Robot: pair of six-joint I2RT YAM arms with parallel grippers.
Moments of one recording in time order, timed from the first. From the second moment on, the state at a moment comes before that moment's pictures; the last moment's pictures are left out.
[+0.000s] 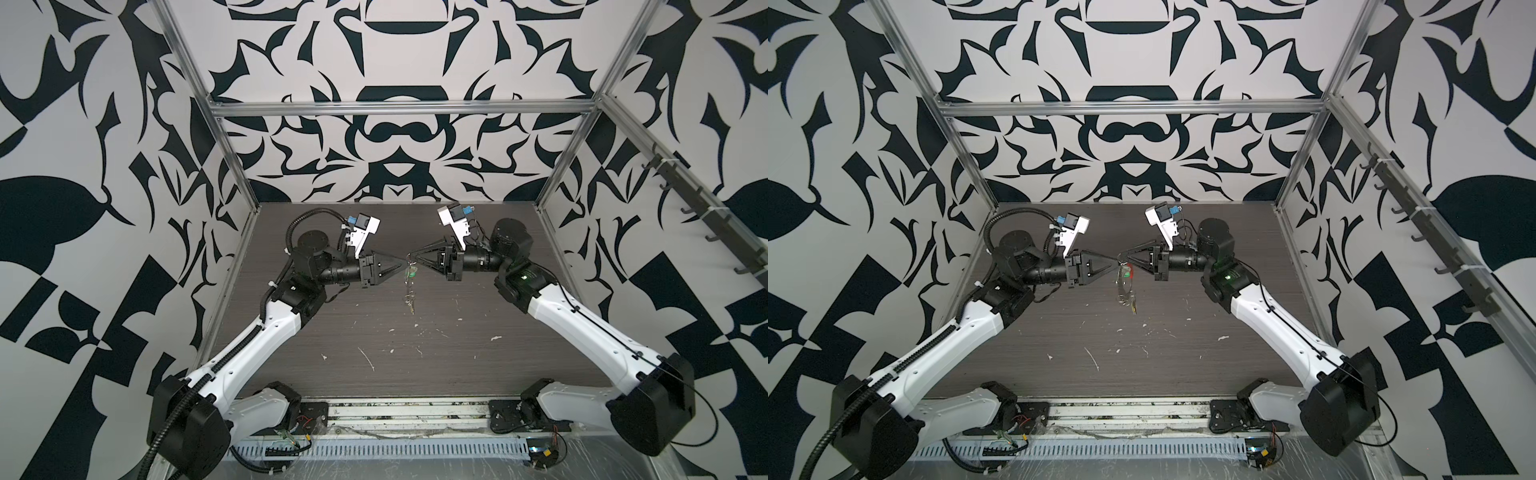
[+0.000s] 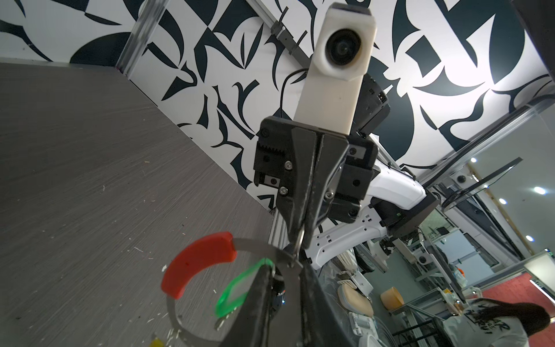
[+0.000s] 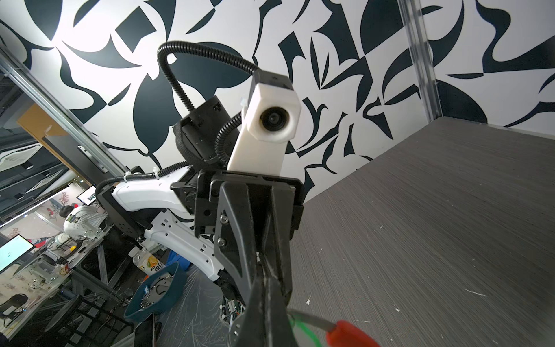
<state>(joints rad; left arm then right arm) -0.53 1.15 0.91 0.25 0.96 -0.74 0.51 1.24 1.03 0.21 -1.02 0.56</state>
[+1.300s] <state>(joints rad) -0.55 1.14 0.95 0.23 0.91 -0.71 0.53 1.24 1.03 0.28 -1.00 0.61</state>
